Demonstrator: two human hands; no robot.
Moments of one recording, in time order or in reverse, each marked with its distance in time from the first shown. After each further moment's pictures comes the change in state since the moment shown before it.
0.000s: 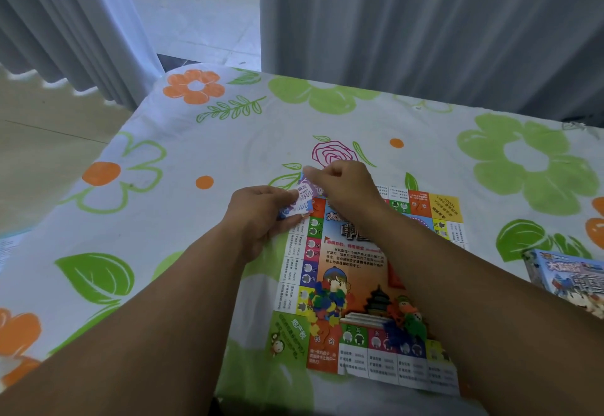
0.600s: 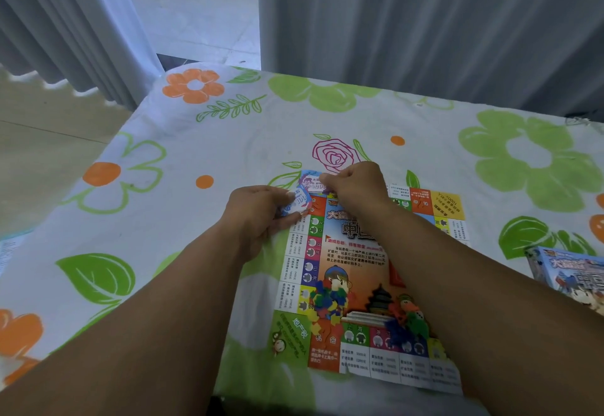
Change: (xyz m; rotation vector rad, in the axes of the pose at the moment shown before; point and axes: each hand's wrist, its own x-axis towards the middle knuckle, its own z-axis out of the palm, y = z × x) left_hand 0.001 0.001 -0.002 -0.036 0.010 -0.026; right_hand 0.014 0.015 -0.002 -0.017 0.119 0.173
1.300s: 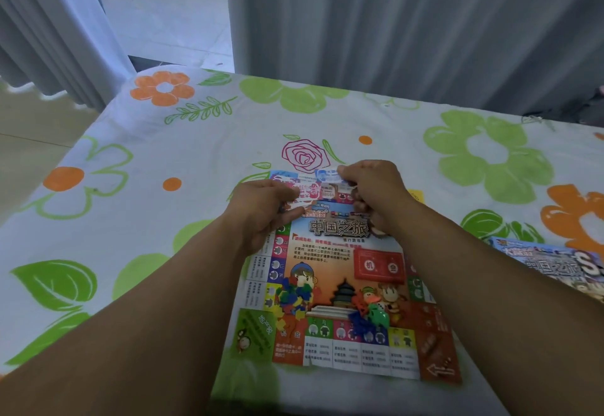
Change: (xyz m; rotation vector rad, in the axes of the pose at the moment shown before) left_hand -0.010 0.000 0.050 0.007 -0.062 0.025; right_hand -0.004 0.021 -0.071 0.324 -0.032 0.084
